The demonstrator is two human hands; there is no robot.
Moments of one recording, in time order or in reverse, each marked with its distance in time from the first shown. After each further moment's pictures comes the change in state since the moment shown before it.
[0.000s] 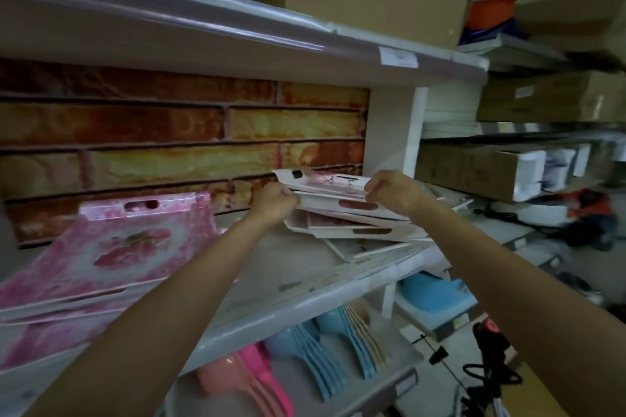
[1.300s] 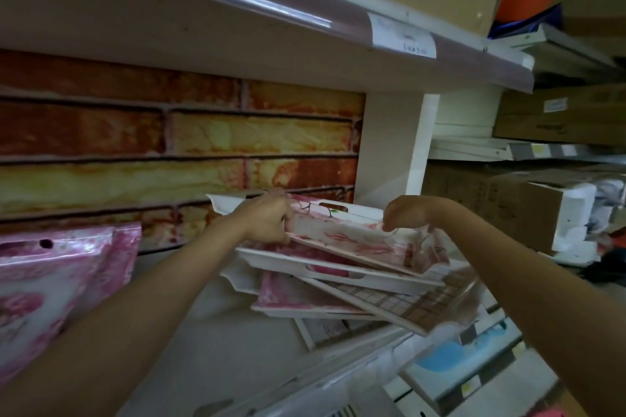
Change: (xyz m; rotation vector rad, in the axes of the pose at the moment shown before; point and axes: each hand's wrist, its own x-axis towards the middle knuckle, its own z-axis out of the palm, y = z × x) left_hand 0.165 0.023 0.066 0.749 -0.266 0.395; right_hand 0.202 0.088 -0.038 -0.700 -0.455 0.109
